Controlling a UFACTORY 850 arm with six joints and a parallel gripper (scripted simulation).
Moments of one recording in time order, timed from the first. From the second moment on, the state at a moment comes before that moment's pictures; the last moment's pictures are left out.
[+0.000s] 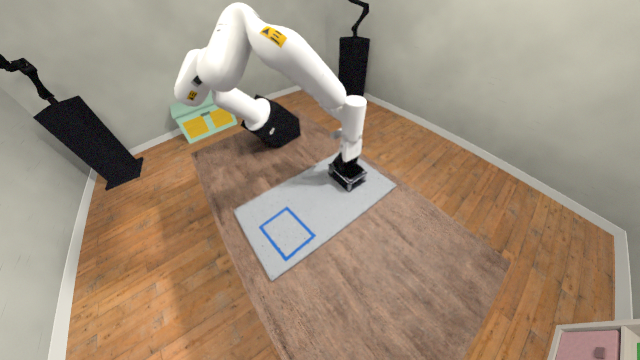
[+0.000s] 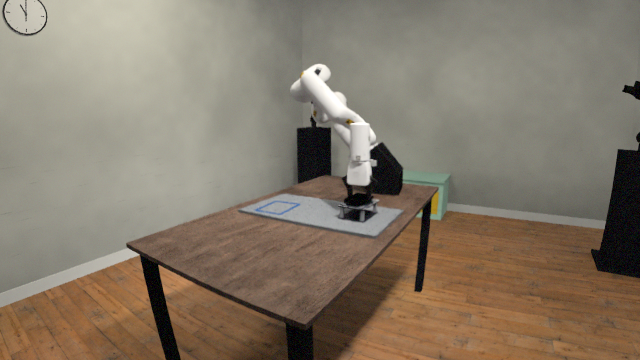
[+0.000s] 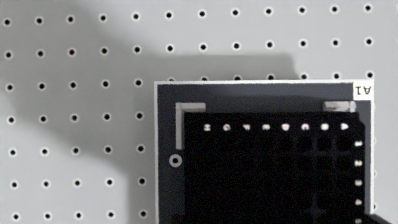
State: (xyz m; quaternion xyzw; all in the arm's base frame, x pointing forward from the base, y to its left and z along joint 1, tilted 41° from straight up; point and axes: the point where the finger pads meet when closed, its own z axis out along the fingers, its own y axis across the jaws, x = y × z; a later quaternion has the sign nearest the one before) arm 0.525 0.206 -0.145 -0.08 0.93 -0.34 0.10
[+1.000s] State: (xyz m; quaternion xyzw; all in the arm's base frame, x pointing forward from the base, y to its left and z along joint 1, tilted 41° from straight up) arm 0.526 0.203 -0.148 -0.08 0.93 -0.34 0.10
